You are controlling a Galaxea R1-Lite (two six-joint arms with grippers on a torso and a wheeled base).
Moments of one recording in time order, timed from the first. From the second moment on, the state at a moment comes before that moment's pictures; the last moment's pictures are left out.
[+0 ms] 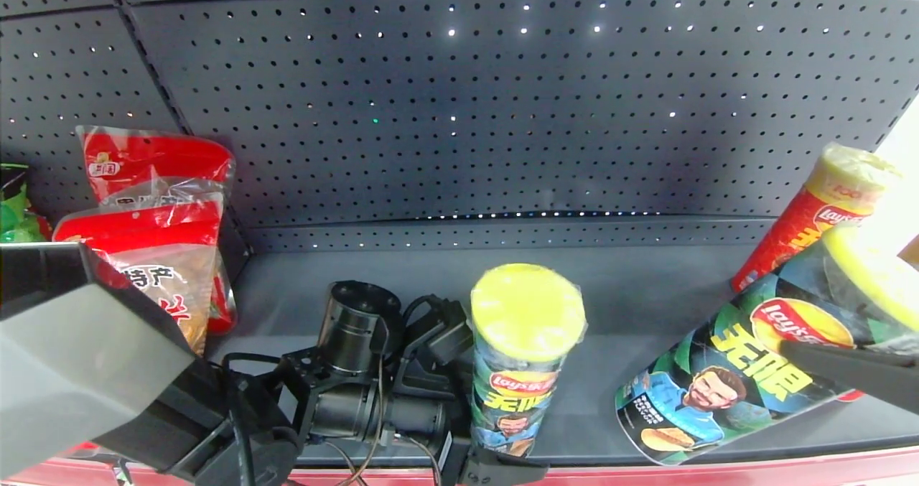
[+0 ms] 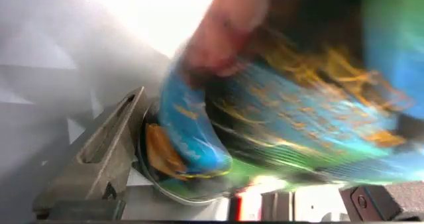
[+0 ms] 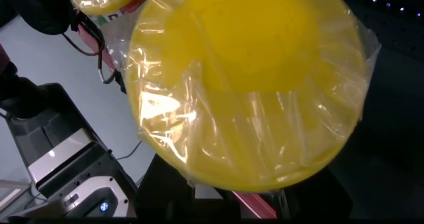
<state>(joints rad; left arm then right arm) -0.71 2.00 -0.62 -0.86 -0.72 0.01 0.45 0.96 -0.71 0.05 0.35 -0.05</state>
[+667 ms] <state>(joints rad) -0.53 1.95 -0.51 -0.86 -0.68 0.01 0.45 0.96 -0.72 0.05 0.35 -0.05</state>
